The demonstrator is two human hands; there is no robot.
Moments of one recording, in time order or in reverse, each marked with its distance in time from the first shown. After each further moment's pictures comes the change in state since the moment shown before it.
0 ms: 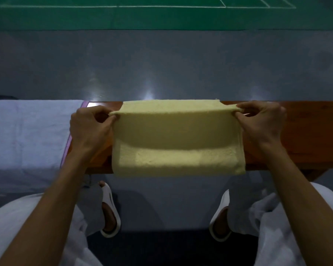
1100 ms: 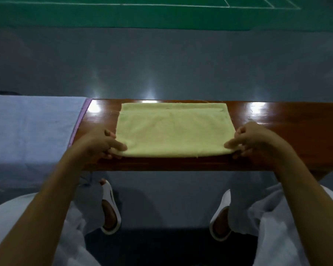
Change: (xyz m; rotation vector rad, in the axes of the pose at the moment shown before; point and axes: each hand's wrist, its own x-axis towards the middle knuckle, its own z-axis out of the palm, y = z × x) left_hand -0.009 0.012 -0.008 -0.116 -0.699 -0.802; right_hand -0.001 -0.014 -0.006 0.053 -0.927 0.689
